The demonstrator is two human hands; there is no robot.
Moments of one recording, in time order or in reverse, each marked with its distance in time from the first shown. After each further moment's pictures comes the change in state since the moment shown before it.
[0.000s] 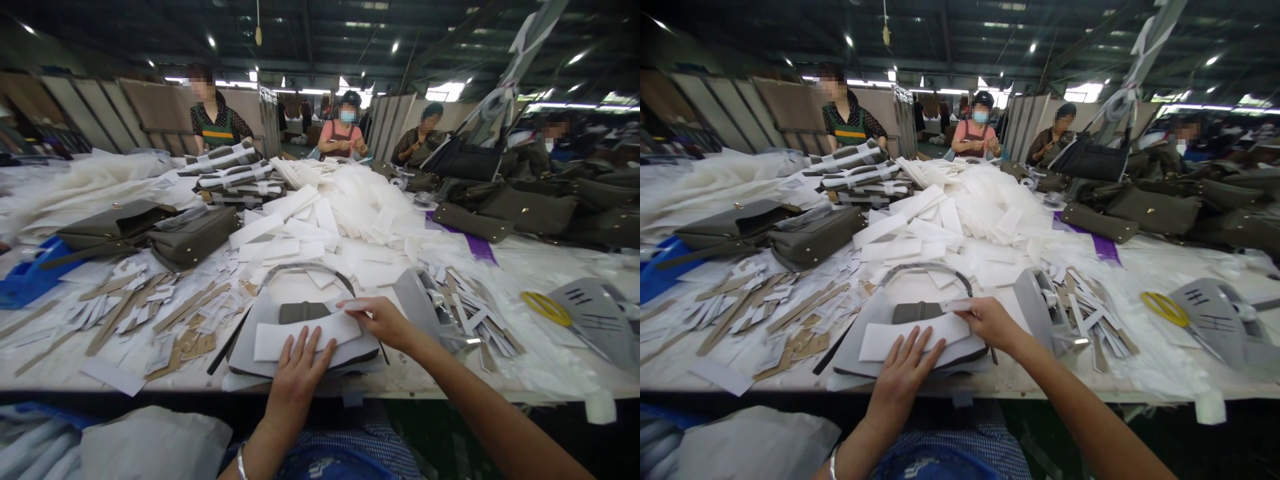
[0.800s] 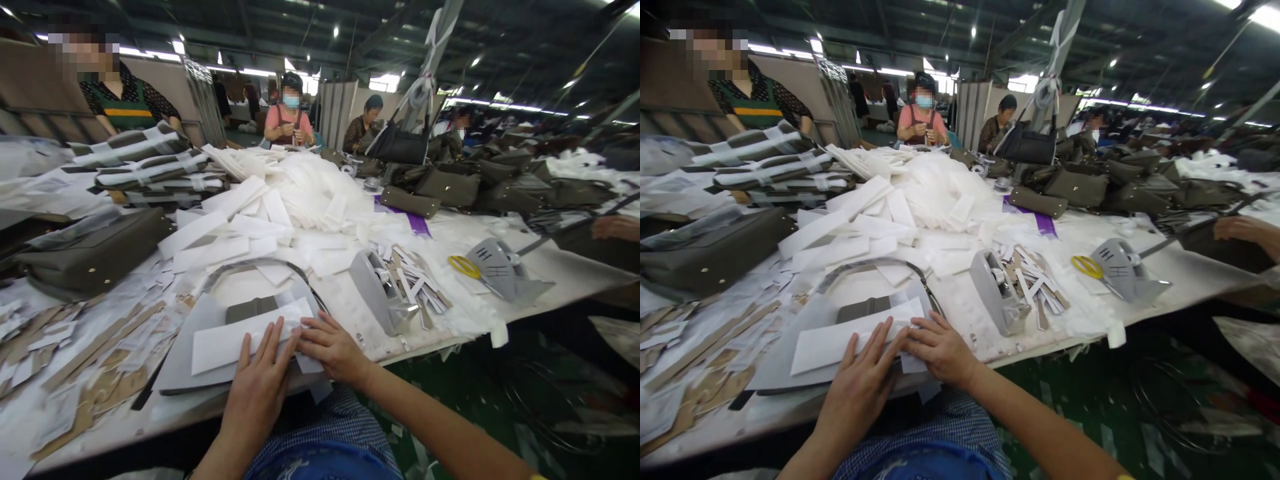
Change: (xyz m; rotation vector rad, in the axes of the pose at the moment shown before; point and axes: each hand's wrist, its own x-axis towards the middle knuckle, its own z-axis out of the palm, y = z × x) left_hand 0.020 0.002 -0.004 -0.060 -0.158 0.118; right_hand -0.071 0.022 0.072 -0.410 0.127 -0.314
